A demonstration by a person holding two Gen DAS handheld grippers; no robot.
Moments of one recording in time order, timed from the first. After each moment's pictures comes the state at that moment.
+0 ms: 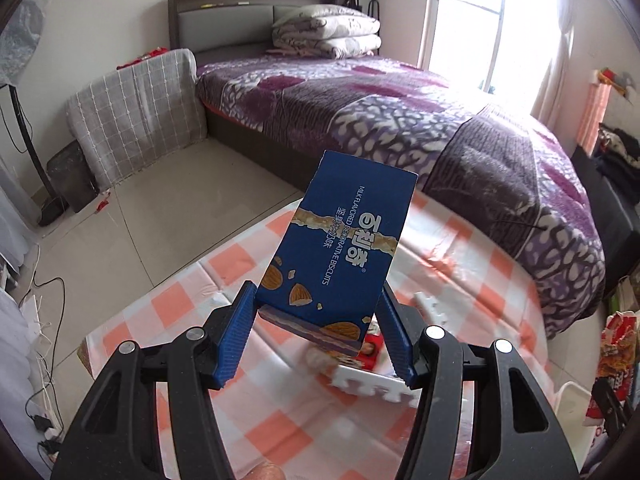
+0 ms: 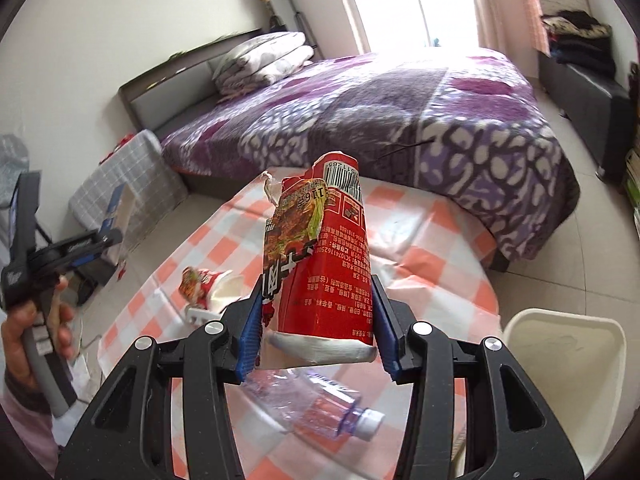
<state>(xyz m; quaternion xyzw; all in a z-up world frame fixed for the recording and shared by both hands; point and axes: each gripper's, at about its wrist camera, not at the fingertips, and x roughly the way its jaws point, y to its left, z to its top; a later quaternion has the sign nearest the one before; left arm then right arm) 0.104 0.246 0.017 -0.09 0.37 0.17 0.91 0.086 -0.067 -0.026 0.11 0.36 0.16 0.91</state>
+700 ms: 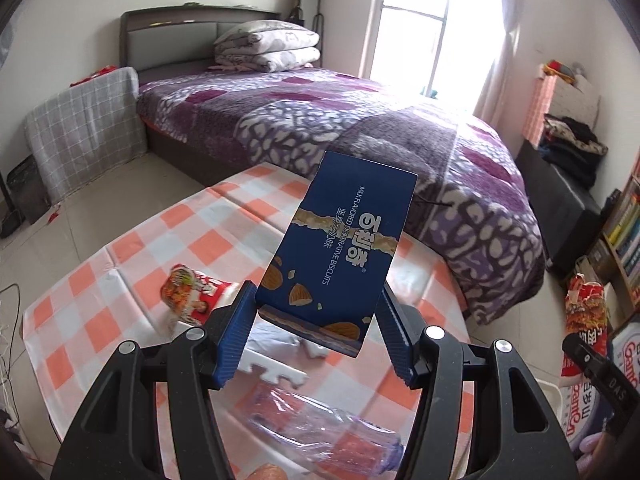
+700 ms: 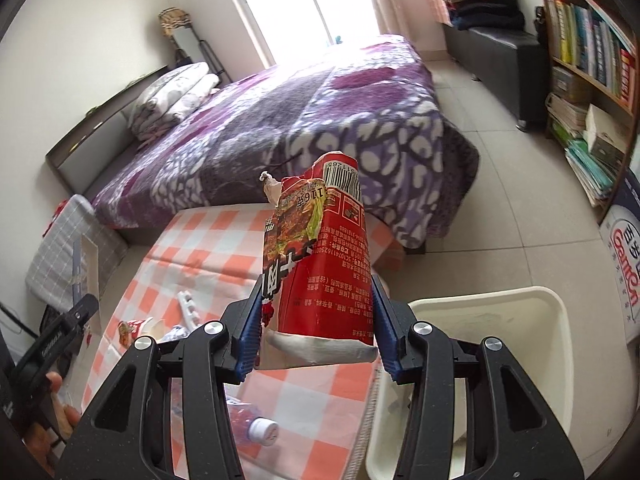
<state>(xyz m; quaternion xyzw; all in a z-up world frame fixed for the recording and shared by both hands) 0.095 0.089 -0.001 -0.08 0.34 0.08 0.93 0.094 -0.181 -0.033 0.18 0.37 0.01 0.91</state>
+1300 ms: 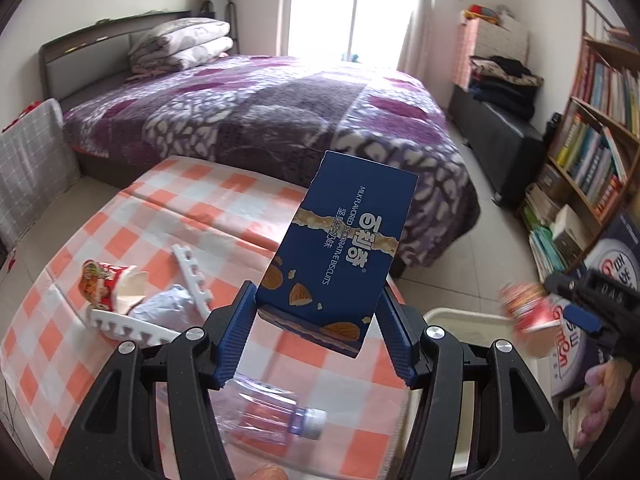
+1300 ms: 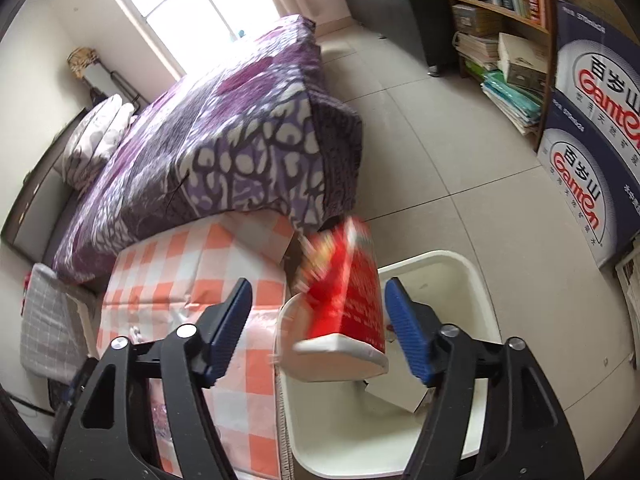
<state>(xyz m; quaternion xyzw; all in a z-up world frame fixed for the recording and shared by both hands) 0.083 -0.023 -0.020 -0.01 0.37 -0.05 0.93 0.075 -0.287 -0.054 0.27 0.40 -0.10 0.87</state>
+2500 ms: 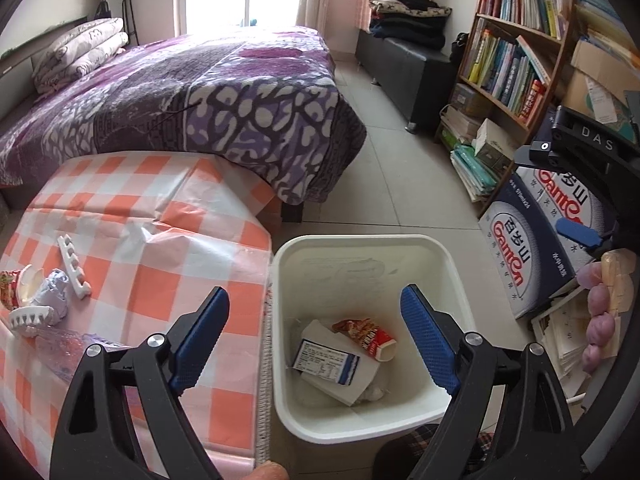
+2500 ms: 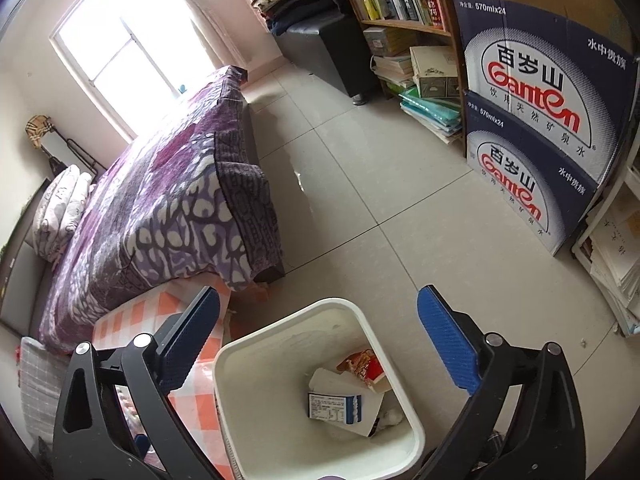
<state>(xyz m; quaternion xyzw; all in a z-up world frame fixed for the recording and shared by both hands) 0.048 -0.145 -0.066 0.06 0.42 -0.18 0.89 0.026 -0.374 -0.049 0.31 0.35 -0.21 0.86</state>
